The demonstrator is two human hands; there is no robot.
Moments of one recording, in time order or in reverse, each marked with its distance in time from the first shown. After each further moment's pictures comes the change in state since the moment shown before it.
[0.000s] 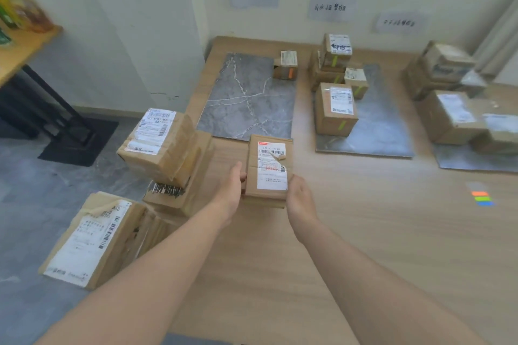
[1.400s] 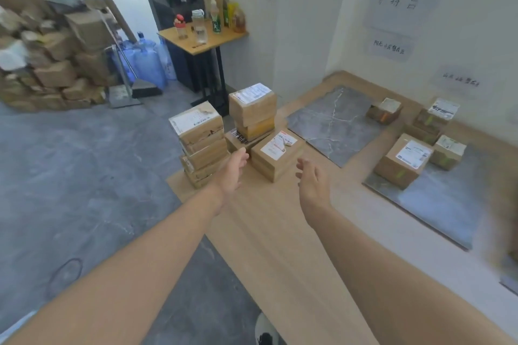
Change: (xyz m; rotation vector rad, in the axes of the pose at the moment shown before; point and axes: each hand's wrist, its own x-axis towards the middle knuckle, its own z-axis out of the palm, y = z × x) left_hand -0.219 -0.052 0.061 -0.283 0.501 0.213; right_hand -0.093 -0.037 -0.122 -0.117 -0.600 -0.338
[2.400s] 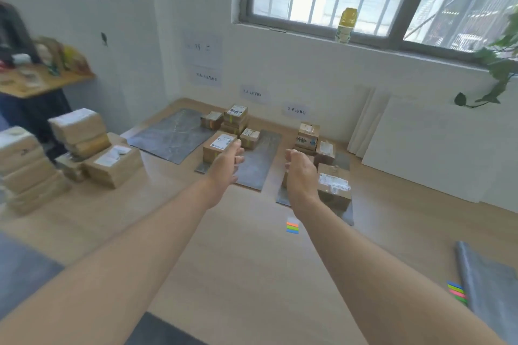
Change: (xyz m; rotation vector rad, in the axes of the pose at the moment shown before) left_hand -0.306 0.034 0.390 -0.017 -0.465 0.169; right_hand -0.229 0.001 -0.466 0.081 0.470 -0.191
